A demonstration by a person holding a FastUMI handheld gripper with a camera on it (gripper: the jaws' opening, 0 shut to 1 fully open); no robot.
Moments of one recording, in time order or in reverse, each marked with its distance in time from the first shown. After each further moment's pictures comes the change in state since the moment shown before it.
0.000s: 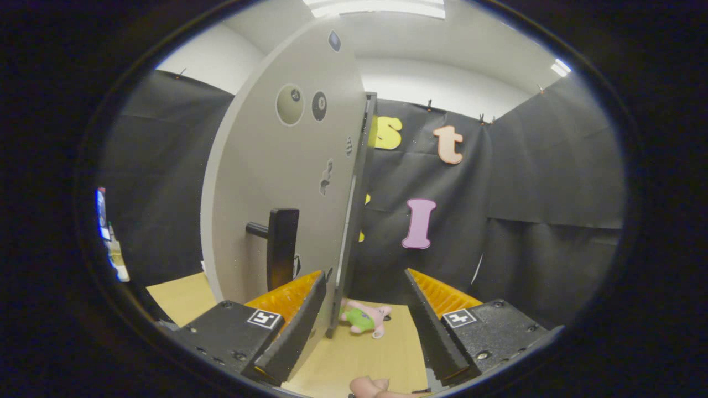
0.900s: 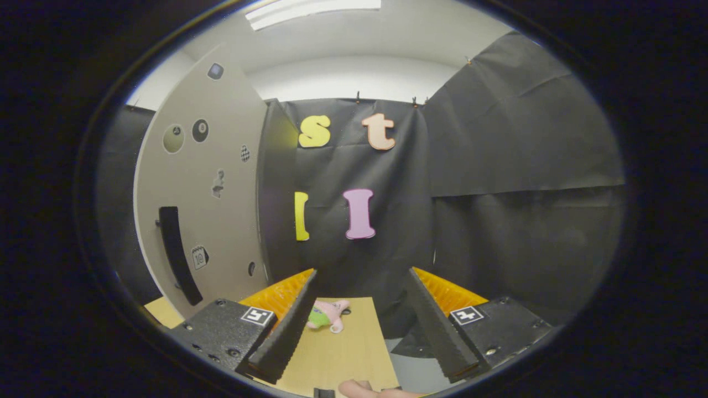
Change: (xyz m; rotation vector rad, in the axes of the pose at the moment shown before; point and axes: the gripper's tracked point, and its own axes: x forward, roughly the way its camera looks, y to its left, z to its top) arm -0.041 -0.232 0.237 0.158 -0.023 -0.184
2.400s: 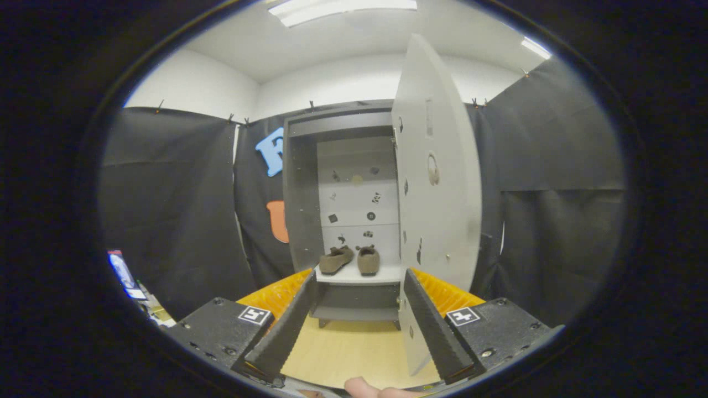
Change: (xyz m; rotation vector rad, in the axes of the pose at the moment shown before) arm -0.121 0.314 0.030 0.038 0.022 0.183
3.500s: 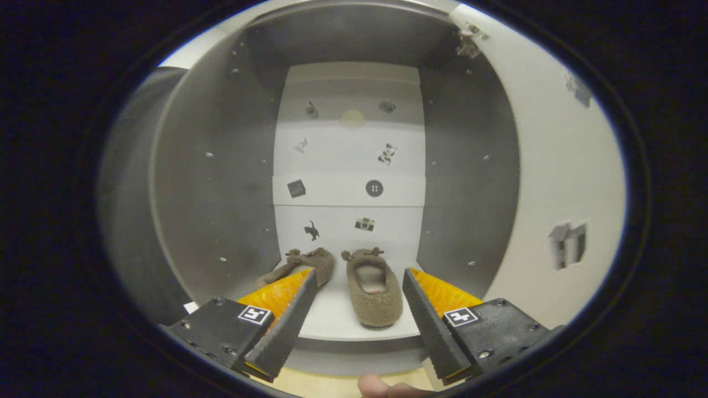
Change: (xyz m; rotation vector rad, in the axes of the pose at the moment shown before) arm 0.406 0.030 -0.065 -0.068 0.090 -0.172
